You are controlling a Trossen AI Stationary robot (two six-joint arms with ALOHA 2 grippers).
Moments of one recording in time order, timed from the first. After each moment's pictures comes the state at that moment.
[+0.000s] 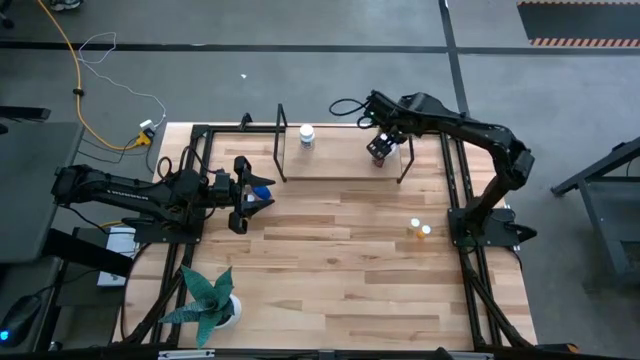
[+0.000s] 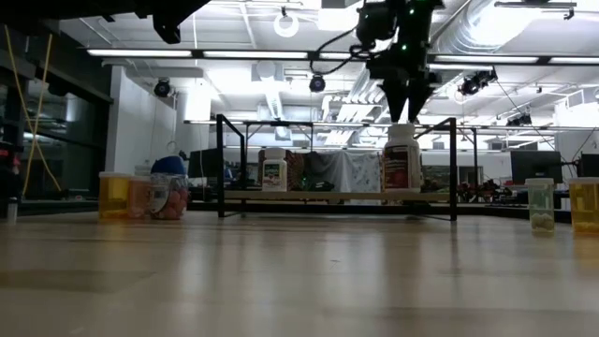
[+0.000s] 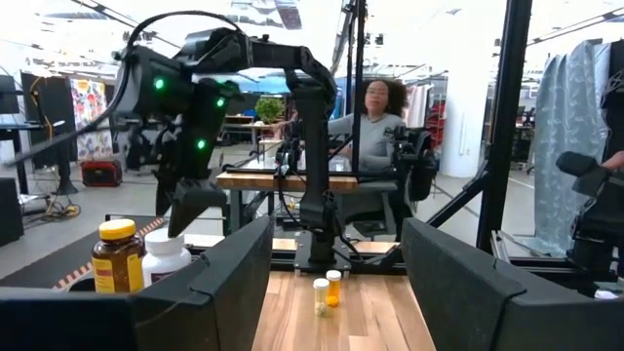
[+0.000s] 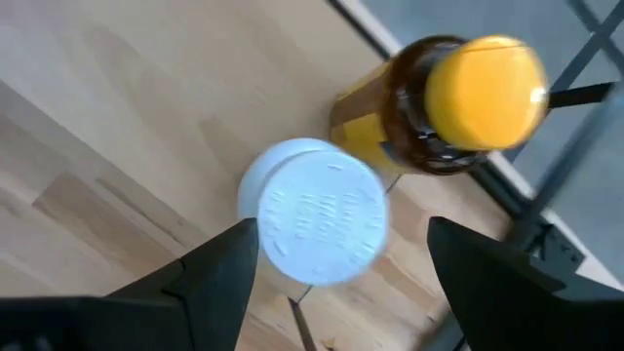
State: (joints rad) left arm 0.06 0.77 0.38 0.57 -0.09 0.00; right arm -0.54 1.64 1.58 -1.24 0.28 0.24
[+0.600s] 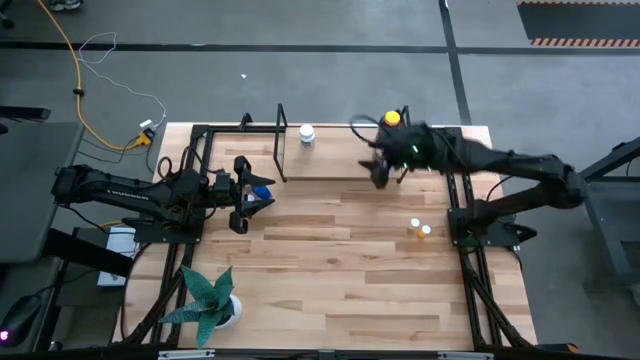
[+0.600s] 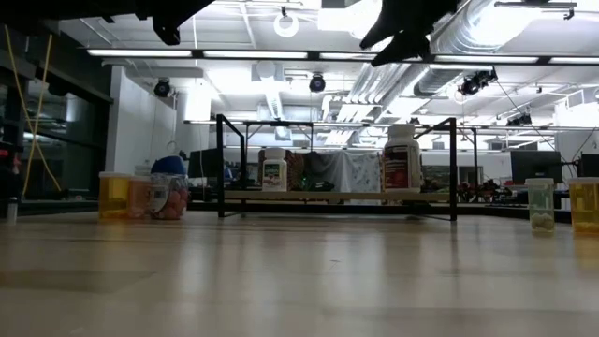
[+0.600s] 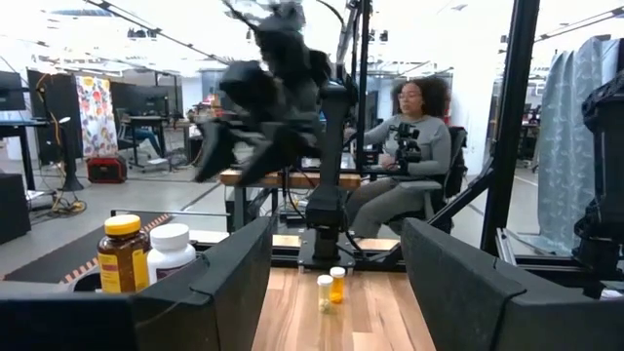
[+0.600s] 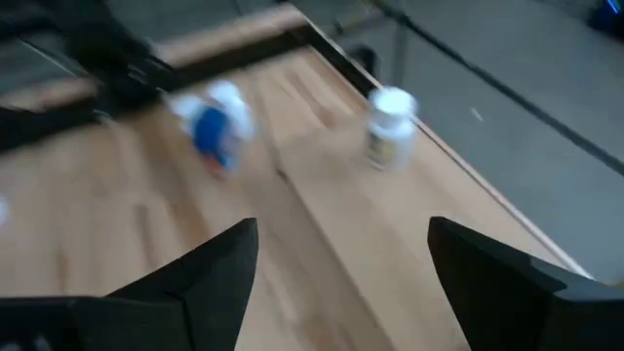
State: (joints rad) left arm 0.06 0.77 0.38 0.56 -0.11 0.00; right arm -0.23 1.16 1.07 -0.42 0.16 0.18
